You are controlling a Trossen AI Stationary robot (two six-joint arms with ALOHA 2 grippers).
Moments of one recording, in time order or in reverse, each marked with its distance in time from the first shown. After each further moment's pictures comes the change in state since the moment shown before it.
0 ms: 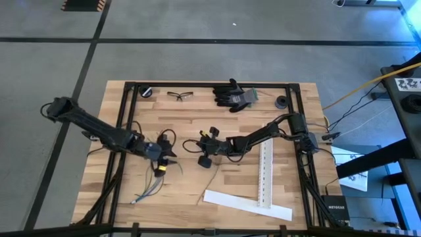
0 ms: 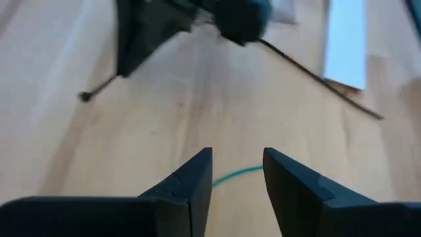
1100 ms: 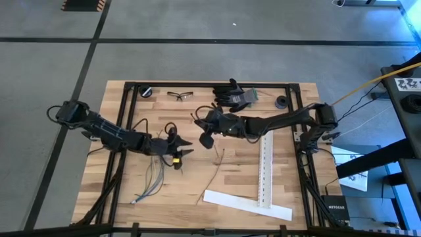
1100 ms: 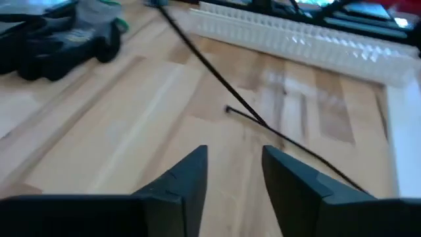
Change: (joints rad) left arm 0.112 0.228 -0.074 0.625 -0.215 0.095; right arm -0.102 -0.367 0.001 -0.040 -0.081 0.071
